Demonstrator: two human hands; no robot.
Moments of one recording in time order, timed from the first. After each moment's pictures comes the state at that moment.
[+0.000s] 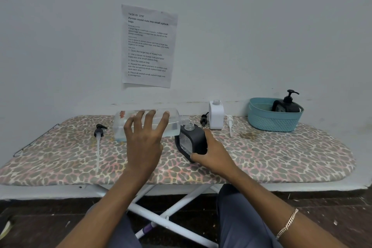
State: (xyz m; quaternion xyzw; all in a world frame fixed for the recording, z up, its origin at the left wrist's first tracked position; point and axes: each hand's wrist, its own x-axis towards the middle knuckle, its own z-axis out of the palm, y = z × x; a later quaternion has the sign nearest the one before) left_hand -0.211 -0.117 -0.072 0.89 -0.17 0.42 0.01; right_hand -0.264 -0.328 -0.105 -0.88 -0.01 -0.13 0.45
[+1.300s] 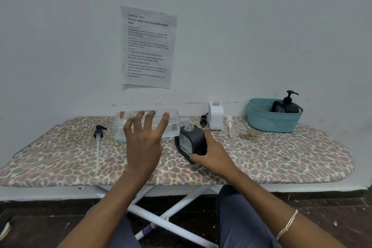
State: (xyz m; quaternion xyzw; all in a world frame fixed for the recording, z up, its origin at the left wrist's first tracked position) left_hand -0.211 -0.117 -0.072 0.89 -0.17 0.42 0.01; right_hand -0.265 -0.328 -0.104 -0.89 -0.01 -0.14 0.44
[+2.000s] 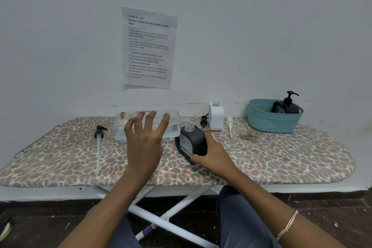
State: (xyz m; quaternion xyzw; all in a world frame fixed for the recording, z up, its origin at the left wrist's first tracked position) left_hand -0.211 -0.117 -0.072 0.89 -0.17 0.42 0.01; right_hand -0.265 -0.328 -0.105 -0.89 0.00 -0.13 0.45
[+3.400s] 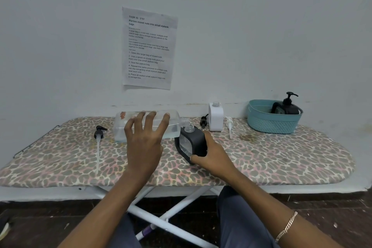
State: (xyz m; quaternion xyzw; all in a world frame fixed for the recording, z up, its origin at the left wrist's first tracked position) left_hand -0.211 -0.117 -0.071 0.89 -0.17 0.42 0.01; right_hand -0.265 -0.328 -0.106 -0.88 -0.01 -0.13 0.45
